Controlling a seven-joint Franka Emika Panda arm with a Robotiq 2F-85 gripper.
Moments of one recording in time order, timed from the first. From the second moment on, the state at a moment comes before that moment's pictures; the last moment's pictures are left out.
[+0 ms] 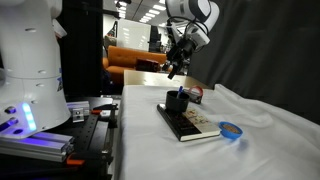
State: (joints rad) arm 0.13 0.17 0.10 -2.14 -0.09 1.76 1.01
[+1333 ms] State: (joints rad) arm 0.13 0.24 0.08 -2.10 -0.13 1.77 1.51
